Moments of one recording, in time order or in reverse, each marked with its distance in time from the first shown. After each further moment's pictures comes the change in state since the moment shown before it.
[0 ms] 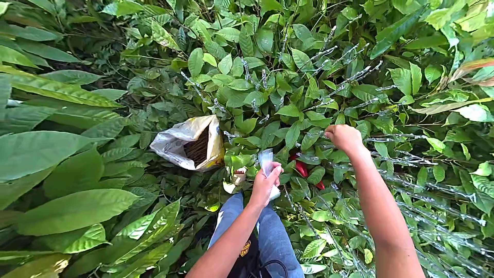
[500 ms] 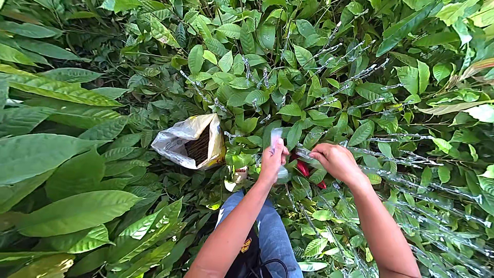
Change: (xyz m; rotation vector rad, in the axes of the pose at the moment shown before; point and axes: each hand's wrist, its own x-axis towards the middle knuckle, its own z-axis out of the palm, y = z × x) left_hand 0.051 0.031 0.033 0.085 0.002 0.104; right_hand -0.056 -0.025 0.024 0.274 0.093 -0.408
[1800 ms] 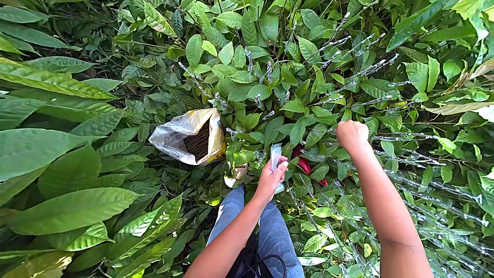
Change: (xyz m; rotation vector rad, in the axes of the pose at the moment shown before) left_hand -0.035 -0.030 -0.035 -0.037 -0.085 -0.124; right_hand 0.074 0.008 -0.025 -0.574 -0.253 0.681
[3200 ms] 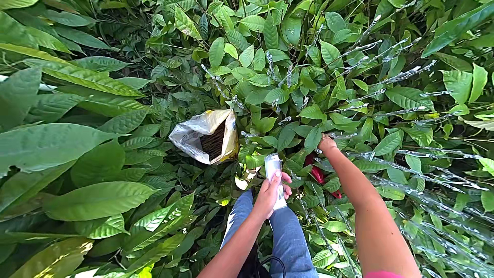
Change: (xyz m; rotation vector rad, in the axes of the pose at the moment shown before) left_hand -0.021 0.006 -0.030 -0.067 0.005 -0.034; right_hand 0.138 -0.082 0.143 0.144 -0.200 -0.220
